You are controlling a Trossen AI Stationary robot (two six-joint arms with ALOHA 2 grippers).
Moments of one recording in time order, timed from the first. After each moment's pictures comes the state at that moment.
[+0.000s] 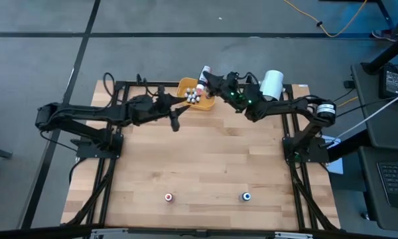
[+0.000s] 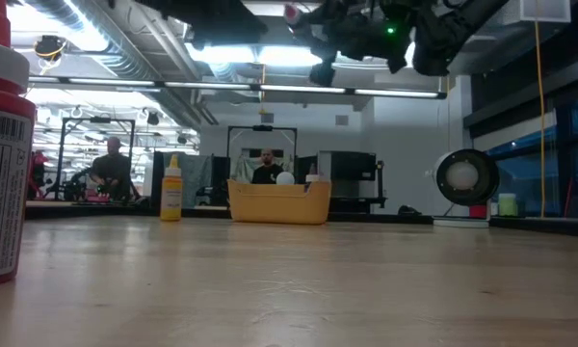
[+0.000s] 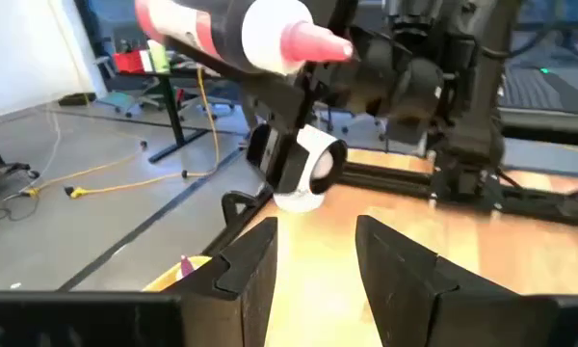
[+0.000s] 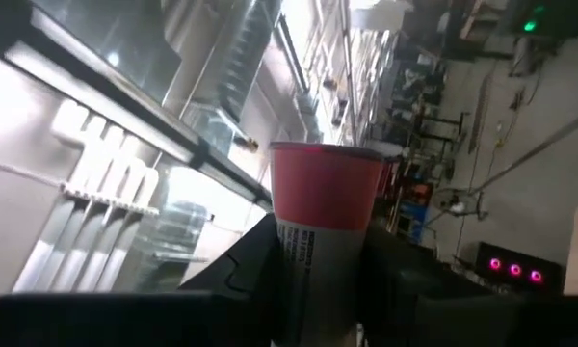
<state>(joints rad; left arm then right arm) 0.13 1.14 0.82 0.19 -0.34 0.00 -0.30 1.69 0.97 1.16 0.22 1.35</state>
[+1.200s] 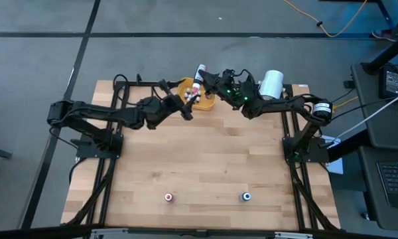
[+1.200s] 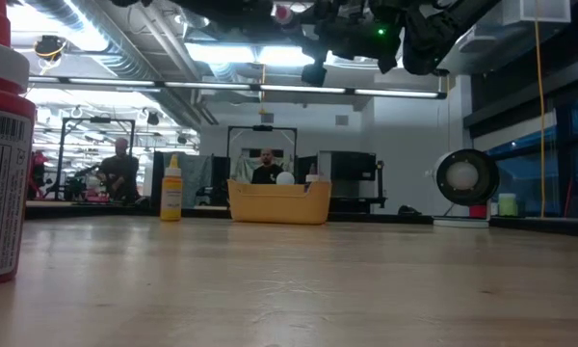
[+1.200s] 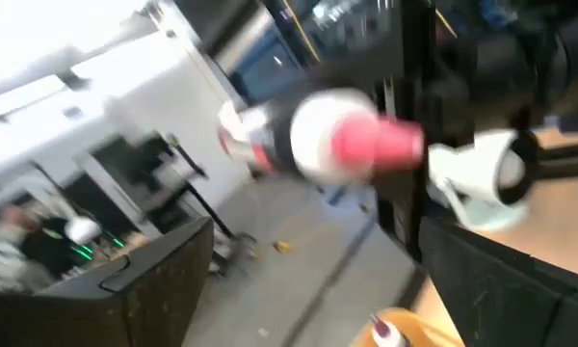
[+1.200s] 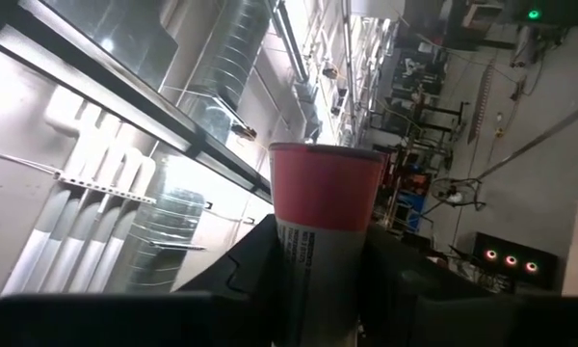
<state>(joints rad) 0.09 1.33 0.89 0.52 -0.75 0.60 -0.31 1.73 1.04 1.12 0.16 1.35</state>
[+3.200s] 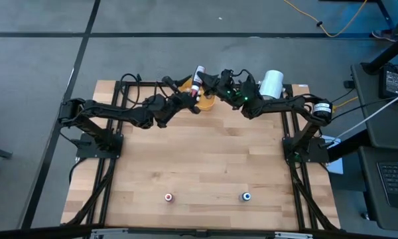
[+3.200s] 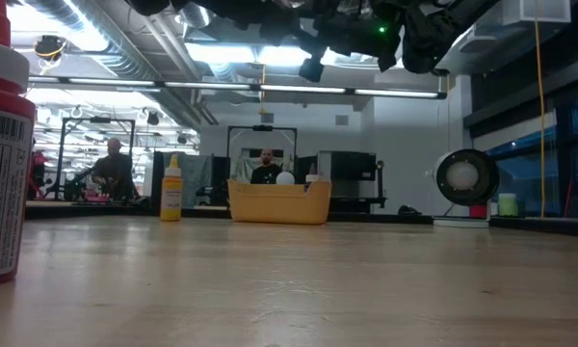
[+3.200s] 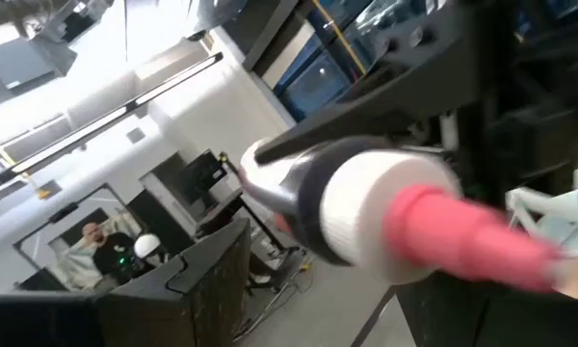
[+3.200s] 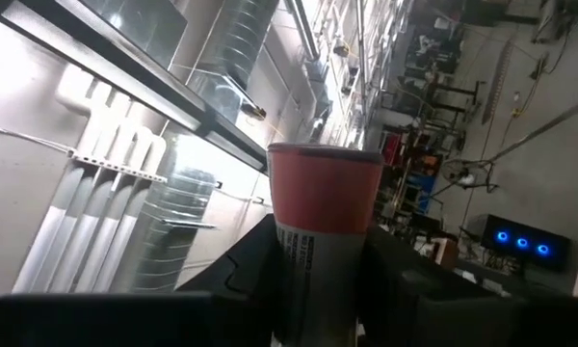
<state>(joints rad) 0.11 1.47 0.97 0.72 -0.82 0.80 -0.31 1.72 1.05 1.12 0.10 1.35</state>
